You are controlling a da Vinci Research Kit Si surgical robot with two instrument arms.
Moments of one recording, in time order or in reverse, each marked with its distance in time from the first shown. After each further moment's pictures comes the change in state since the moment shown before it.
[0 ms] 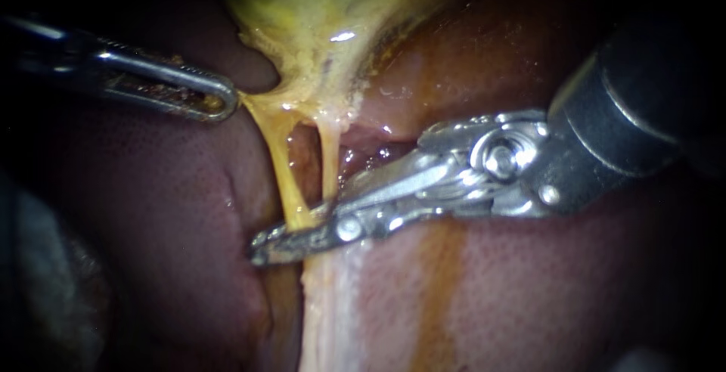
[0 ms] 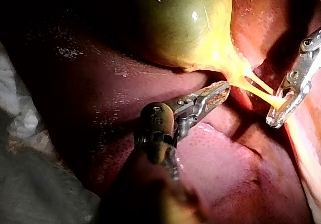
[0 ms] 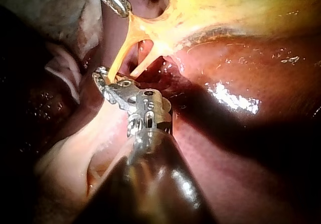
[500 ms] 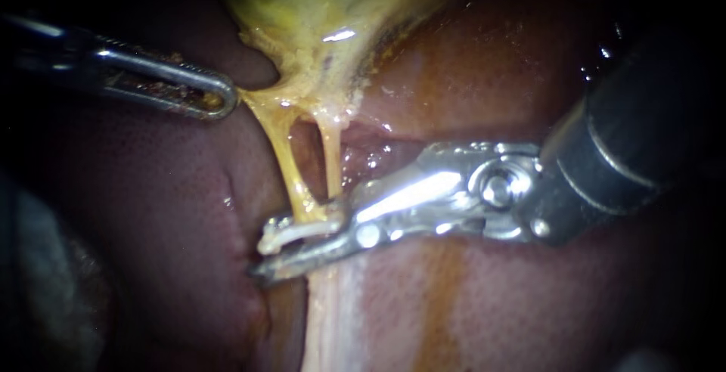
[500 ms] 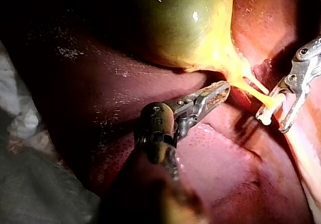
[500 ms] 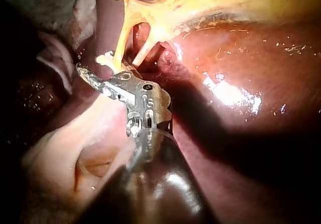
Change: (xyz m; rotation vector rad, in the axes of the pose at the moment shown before) right arm -0.003 0.003 0.002 0.049 0.138 -0.157; left arm 0.000 0.000 0.000 0.000 0.000 0.000
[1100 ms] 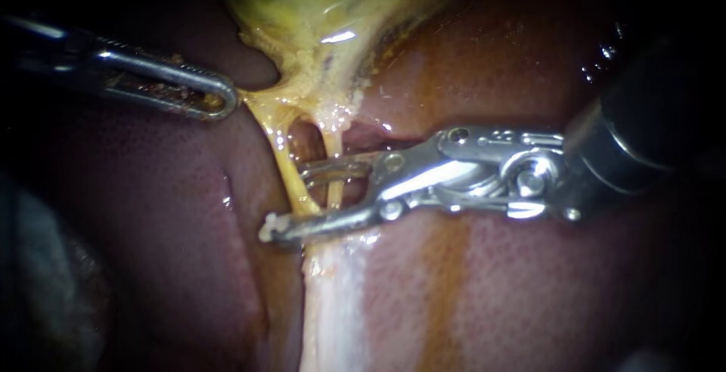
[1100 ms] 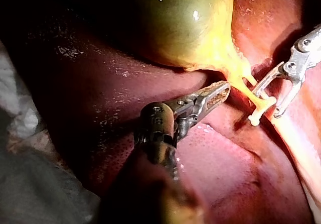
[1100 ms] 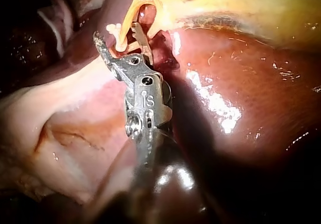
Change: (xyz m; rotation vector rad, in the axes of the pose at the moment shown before) right arm -0.001 0.001 -0.004 -0.105 0.055 -0.275; left arm 0.000 0.000 0.000 0.001 0.000 0.001
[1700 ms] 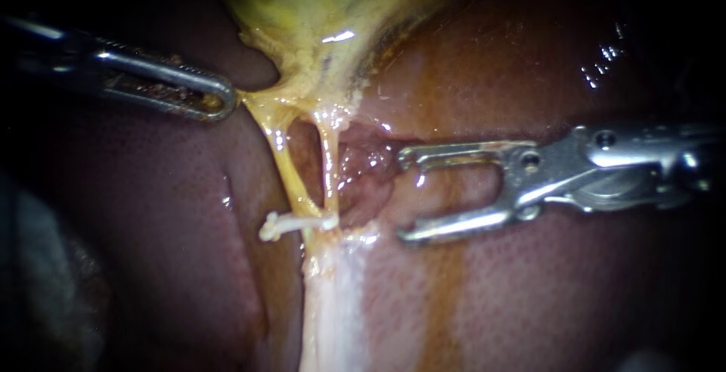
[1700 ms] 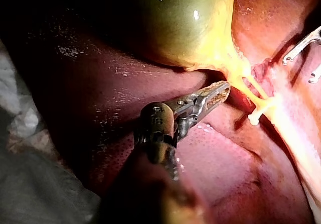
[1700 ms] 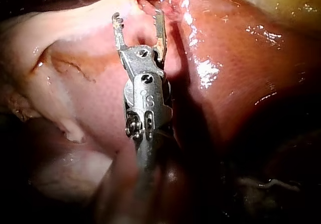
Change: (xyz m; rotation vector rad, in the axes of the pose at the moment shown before) right arm -0.001 -0.002 -0.012 -0.043 0.018 -0.118; left arm 0.000 0.000 0.000 0.000 0.000 0.000
